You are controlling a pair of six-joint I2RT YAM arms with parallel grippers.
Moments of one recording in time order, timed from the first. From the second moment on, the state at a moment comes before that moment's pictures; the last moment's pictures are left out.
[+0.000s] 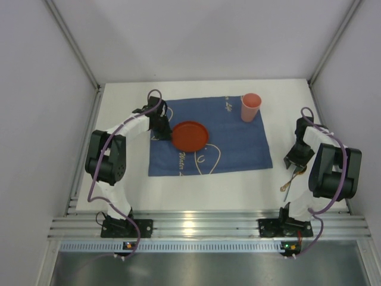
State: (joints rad) left arm -0.28 1.88 1.32 -0.53 0.14 -0.57; right arm -0.22 1.62 0.98 -0.86 0.22 0.53
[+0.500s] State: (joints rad) left arm -0.28 1.90 1.32 -0.54 0.14 -0.56; right arm -0.23 1.65 0.97 -0.83 0.21 0.52
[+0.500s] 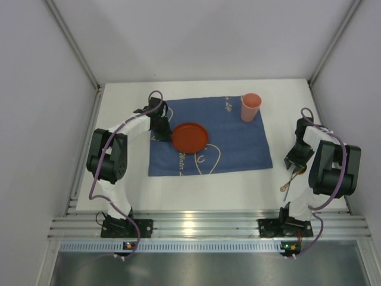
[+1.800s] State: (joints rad) left arm -0.62 1.91 1.83 -0.61 0.43 -0.47; right arm 0.24 1.54 1.48 -0.97 -0.09 0.66
